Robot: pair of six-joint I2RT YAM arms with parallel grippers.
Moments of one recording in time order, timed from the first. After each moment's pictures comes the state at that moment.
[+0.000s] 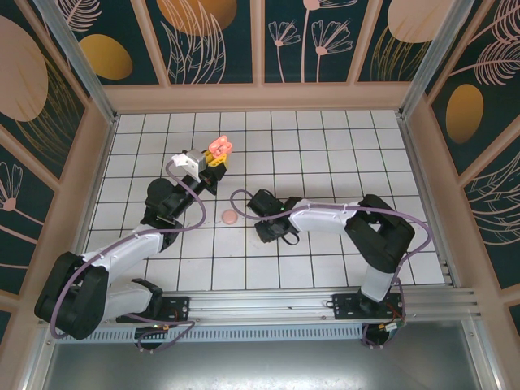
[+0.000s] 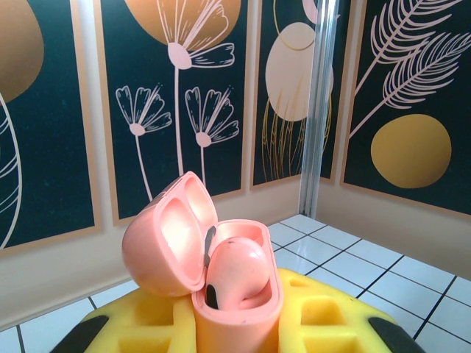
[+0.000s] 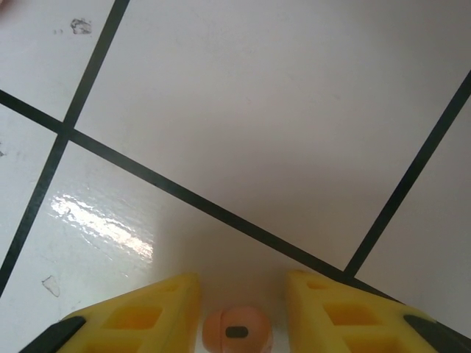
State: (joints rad) left arm -0.45 1.22 0.50 0.92 0.27 -0.11; right arm 0.96 1.76 1.01 -0.48 0.09 0.39
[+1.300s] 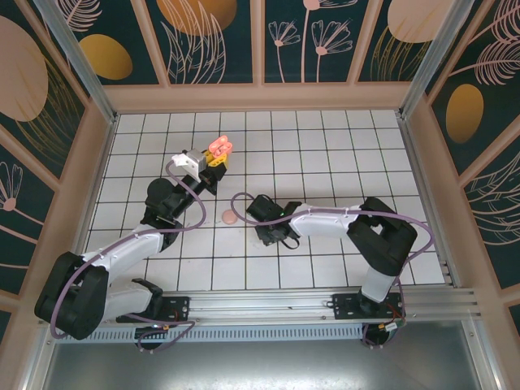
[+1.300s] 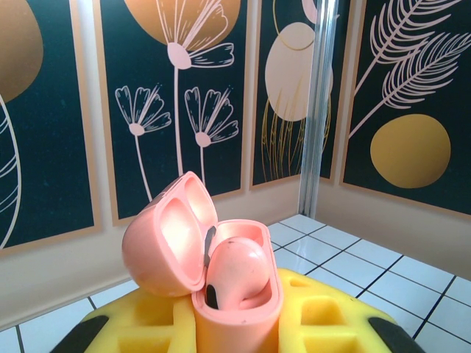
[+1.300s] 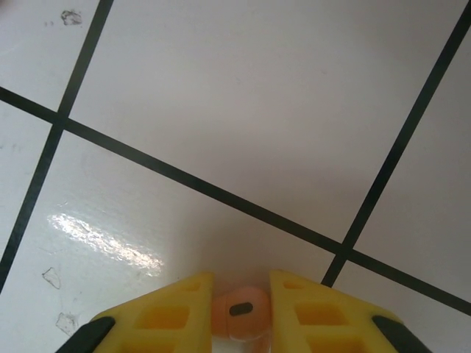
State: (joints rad) left arm -0.45 1.22 0.50 0.92 0.28 -0.11; right arm 0.99 1.74 0.97 -0.47 0.16 0.47
